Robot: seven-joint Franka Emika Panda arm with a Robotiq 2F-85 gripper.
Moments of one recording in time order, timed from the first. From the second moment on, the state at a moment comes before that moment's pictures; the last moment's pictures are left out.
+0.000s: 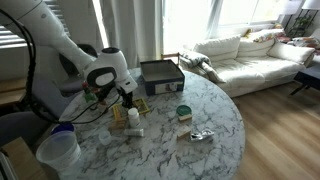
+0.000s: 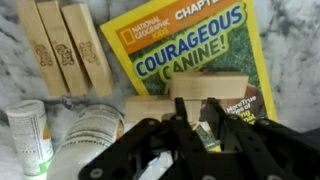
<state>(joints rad) 0.05 0.38 -0.13 -2.25 0.17 2.79 0.72</state>
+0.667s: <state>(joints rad) 0.08 0.40 -0.12 -2.24 0.17 2.79 0.72</state>
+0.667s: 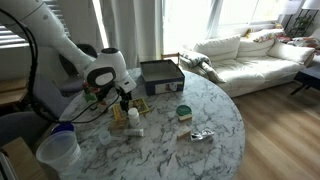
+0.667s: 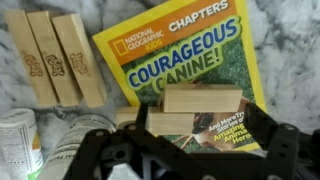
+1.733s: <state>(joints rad) 0.09 0.48 -0.12 -2.17 0.17 2.78 0.70</state>
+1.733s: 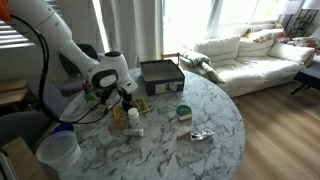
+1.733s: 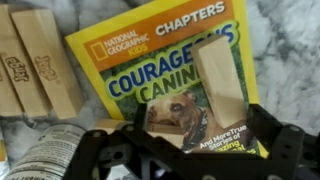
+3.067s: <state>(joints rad) 0.07 0.45 -0.20 -2.12 0.06 2.54 0.64</state>
